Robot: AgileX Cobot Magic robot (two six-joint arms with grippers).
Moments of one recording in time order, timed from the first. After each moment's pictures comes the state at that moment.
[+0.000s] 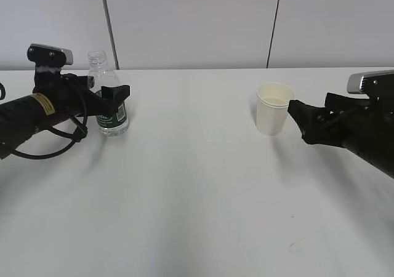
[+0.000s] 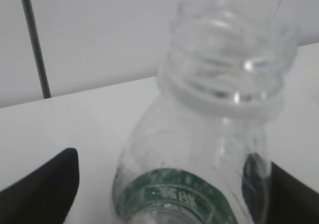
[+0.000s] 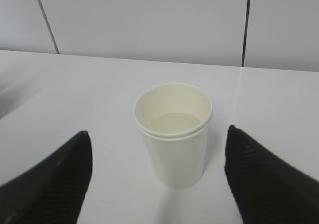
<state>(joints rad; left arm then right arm) -0.13 2.08 -0.95 0.53 -0.87 -0.32 0.08 1.79 -0.50 -0.26 -1.01 0.16</state>
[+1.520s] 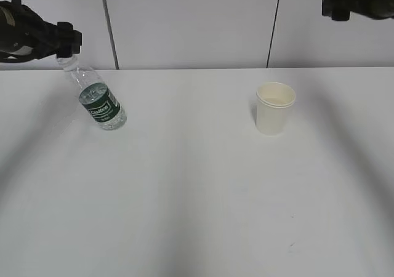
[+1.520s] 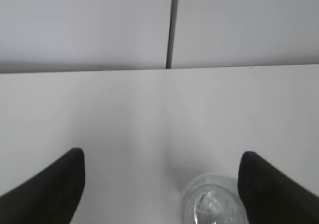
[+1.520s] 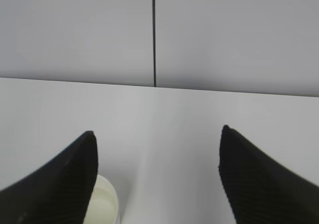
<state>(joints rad) -0.16 1.75 -1.21 0.41 0.15 -0.45 0.08 1.63 -1.26 -0.26 0.24 0.25</state>
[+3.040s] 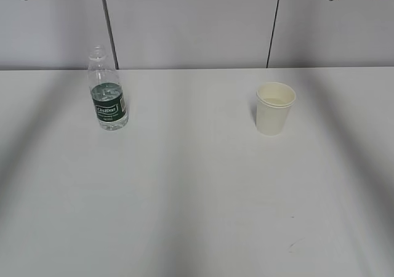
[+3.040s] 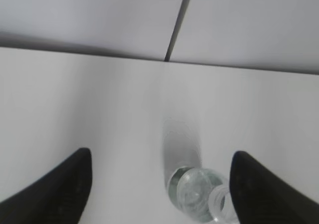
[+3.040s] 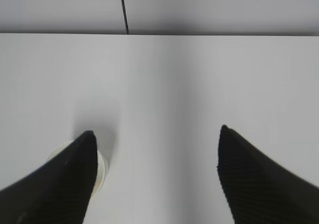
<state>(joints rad) -0.16 1.92 -2.01 0.10 0.99 -0.26 0.08 1.87 -1.93 -0.16 1.05 0.15</state>
